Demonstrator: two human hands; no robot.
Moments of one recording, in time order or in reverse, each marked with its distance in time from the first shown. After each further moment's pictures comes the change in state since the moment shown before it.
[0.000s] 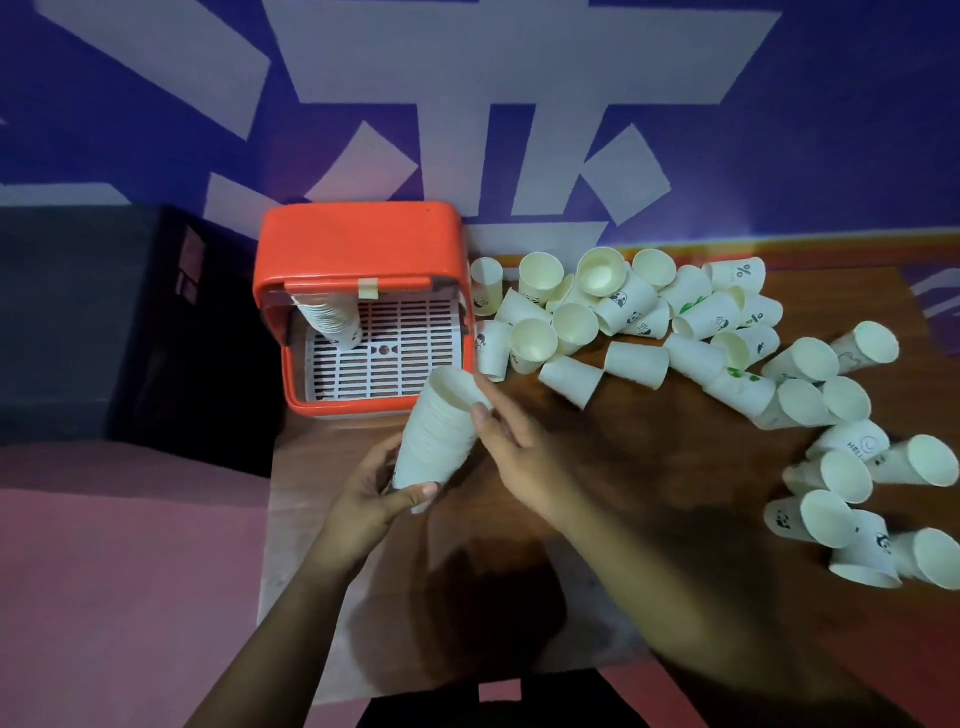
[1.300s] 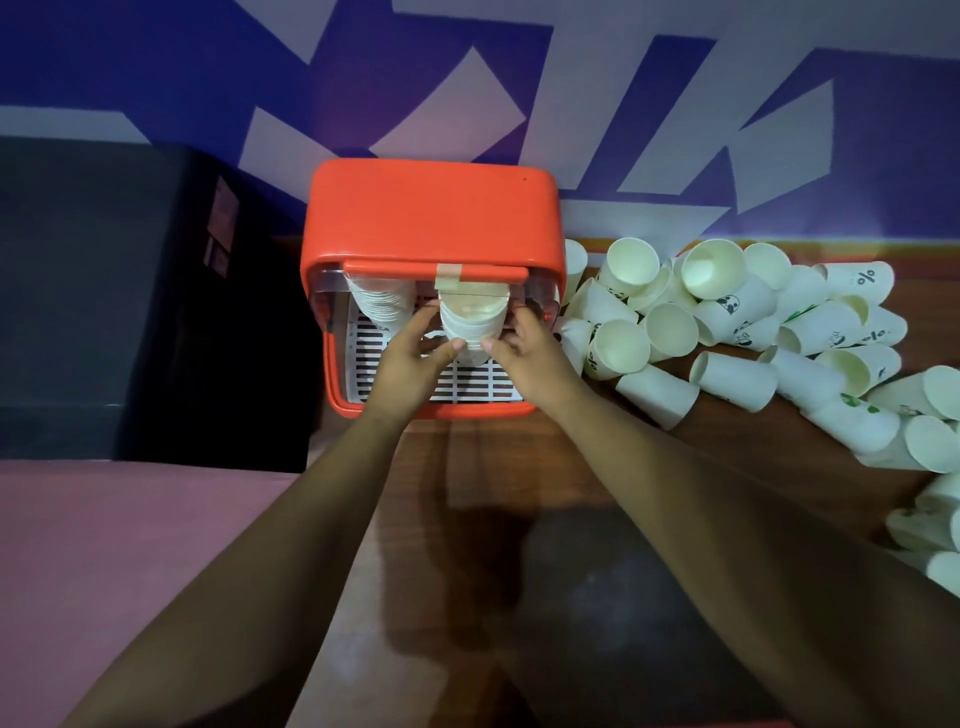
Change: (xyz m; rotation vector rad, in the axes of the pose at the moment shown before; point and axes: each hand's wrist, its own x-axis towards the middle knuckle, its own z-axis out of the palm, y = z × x) left_hand 0.166 0.034 -0.064 0.267 0.131 0.198; right_hand 0.193 0.025 0.046 -0.101 0.061 0.005
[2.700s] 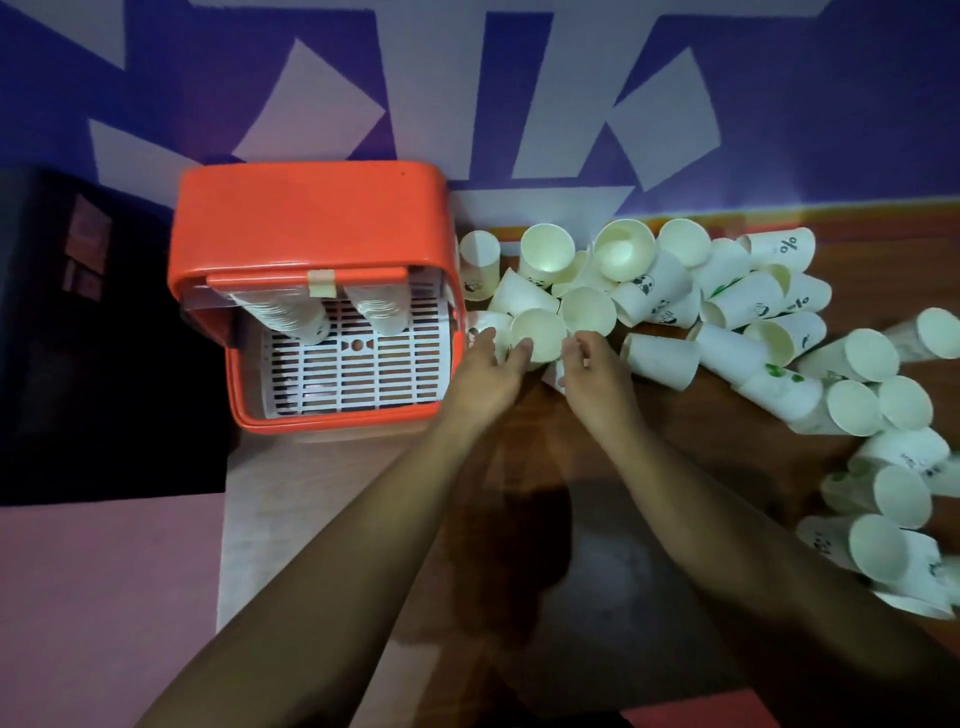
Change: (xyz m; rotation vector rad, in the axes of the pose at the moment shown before) left_hand -0.009 0.081 0.168 0.158 -0.133 -0.304; right_hand -0.054 0.070 -0.128 -0.174 0.391 0.211
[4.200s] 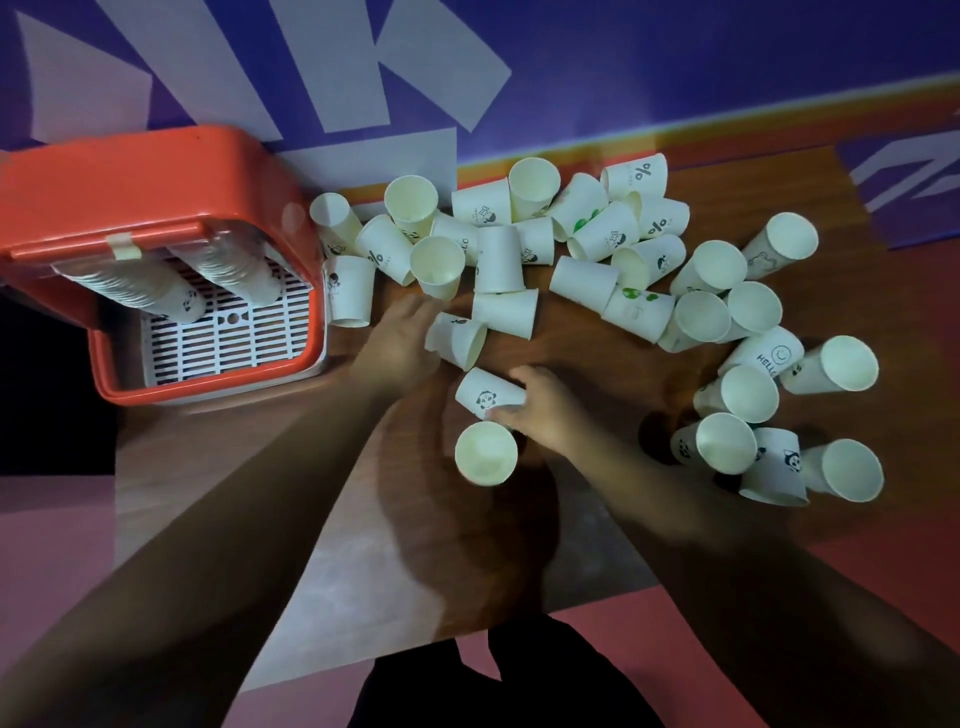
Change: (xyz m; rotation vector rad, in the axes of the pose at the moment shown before) left_hand -0.006 -0.014 0.086 0.722 -0.035 0.511; right_hand -0.050 0.139 -0.089 -0.207 -0.310 0.021
